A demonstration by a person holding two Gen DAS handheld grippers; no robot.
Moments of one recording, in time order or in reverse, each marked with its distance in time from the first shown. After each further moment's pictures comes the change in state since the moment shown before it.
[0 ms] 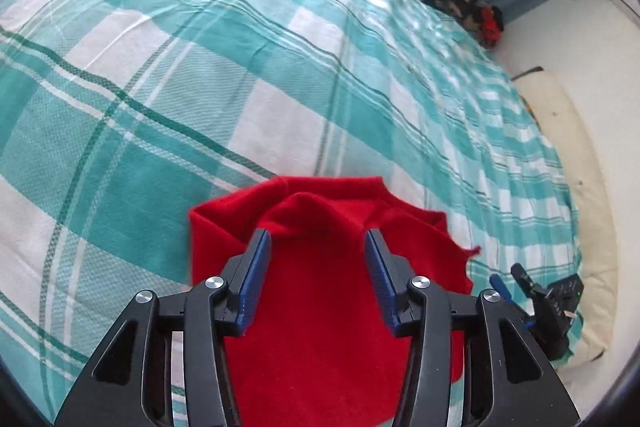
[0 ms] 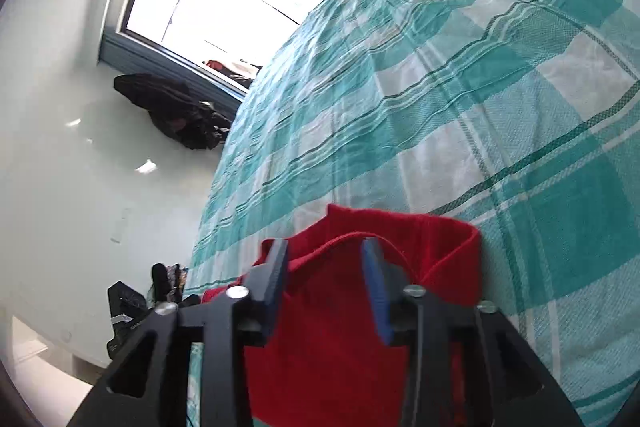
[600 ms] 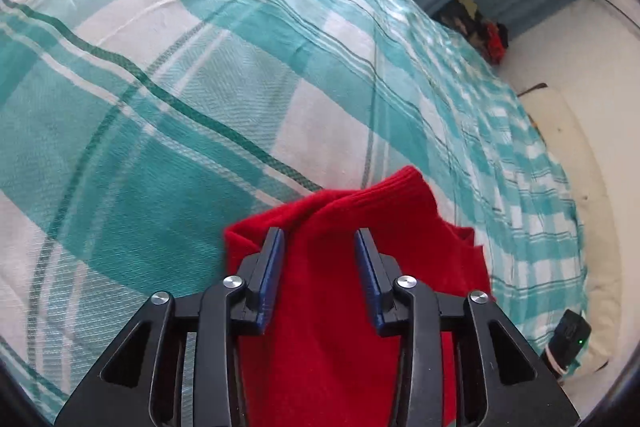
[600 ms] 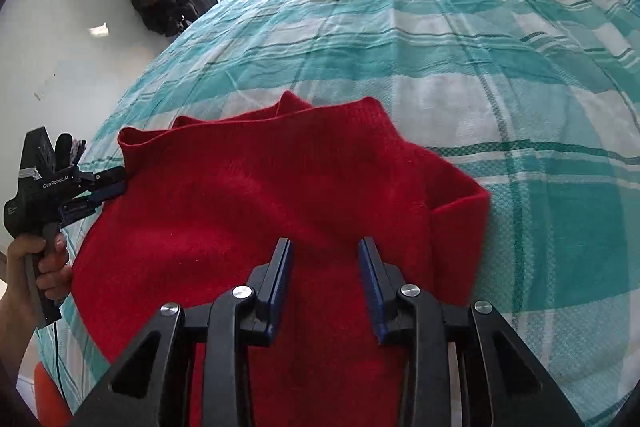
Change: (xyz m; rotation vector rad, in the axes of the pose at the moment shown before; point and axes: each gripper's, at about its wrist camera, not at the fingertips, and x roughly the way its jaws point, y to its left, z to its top) left arm 0.016 0.034 -0.001 0.013 -0.081 0.003; right arm 0.044 0.015 -0.061 -0.463 0.135 -0.286
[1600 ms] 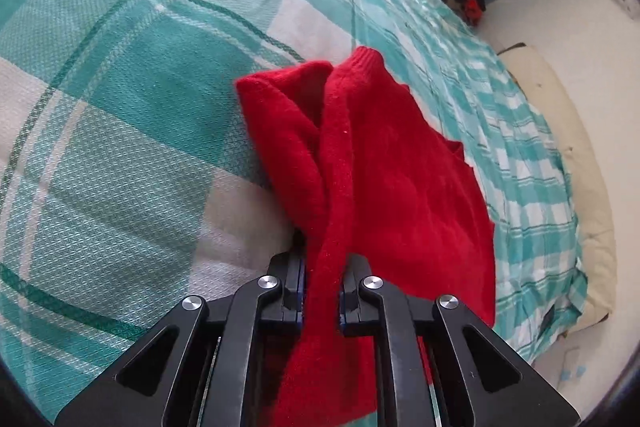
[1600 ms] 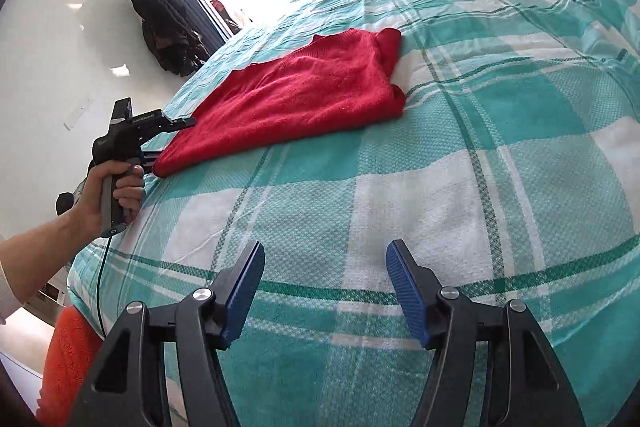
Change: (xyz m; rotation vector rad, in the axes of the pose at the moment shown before) left arm 0.002 0.001 -0.065 0.032 0.122 -0.059; right arm -0.148 0.029 -0.228 0.136 -0.112 0.077
